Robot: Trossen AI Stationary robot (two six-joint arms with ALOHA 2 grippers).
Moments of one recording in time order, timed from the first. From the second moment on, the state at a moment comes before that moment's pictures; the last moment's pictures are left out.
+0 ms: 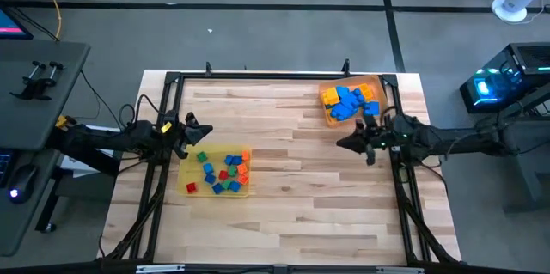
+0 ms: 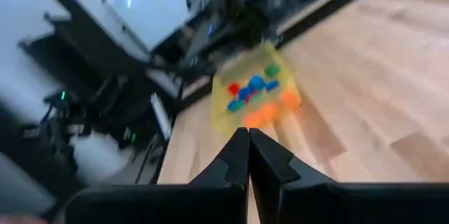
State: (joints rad) left arm -0.09 0.10 0.02 0.33 -0.28 -0.49; right arm -0.07 0.50 0.25 0.13 -0.16 0.59
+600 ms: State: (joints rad) left arm -0.09 0.10 0.02 0.33 -0.28 -0.49; right arm 0.24 0.44 0.21 0.13 0.30 0.44
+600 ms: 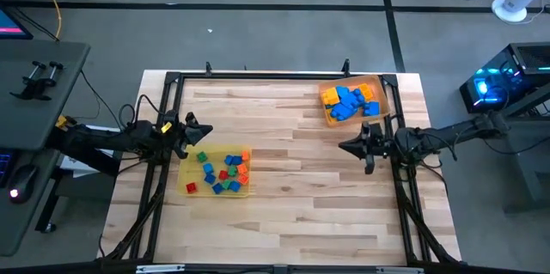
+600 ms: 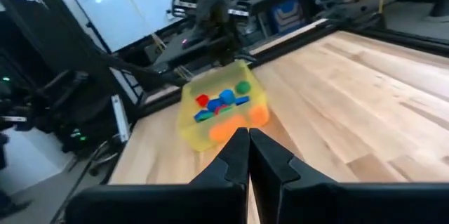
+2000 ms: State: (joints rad) left arm -0.09 0.10 0.02 0.33 -0.28 -0.49; right arm 0.03 0.24 0.01 0.02 0.06 0.39
